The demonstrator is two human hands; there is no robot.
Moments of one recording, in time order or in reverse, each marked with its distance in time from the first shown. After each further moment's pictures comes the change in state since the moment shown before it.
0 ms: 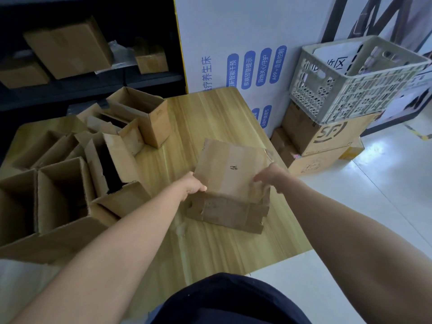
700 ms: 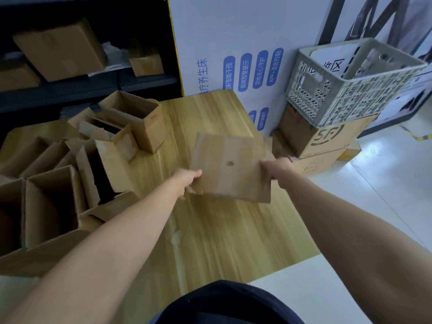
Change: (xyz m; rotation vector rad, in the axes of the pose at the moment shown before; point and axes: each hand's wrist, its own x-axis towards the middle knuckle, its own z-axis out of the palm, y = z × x) left_hand 0.010 0.027 -0.009 -0.325 0.057 -0.035; right_hand 0.036 -0.005 -0.024 0.233 0.205 -0.030
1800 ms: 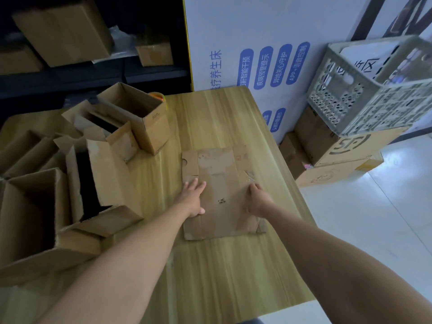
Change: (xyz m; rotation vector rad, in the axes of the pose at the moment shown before) left_hand 0.089 -0.049 0.020 1.045 -0.060 0.274; right_hand 0.055 0.033 0.084 -0.821 -0.339 -0.334
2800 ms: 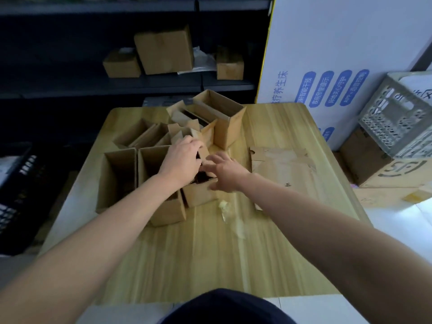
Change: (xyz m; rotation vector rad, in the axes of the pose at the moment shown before) left_hand -0.229 -0.139 -0.136 -0.020 0.741 0.098; right_hand -0.113 -0.274 0.027 -0.505 0.158 -0.776
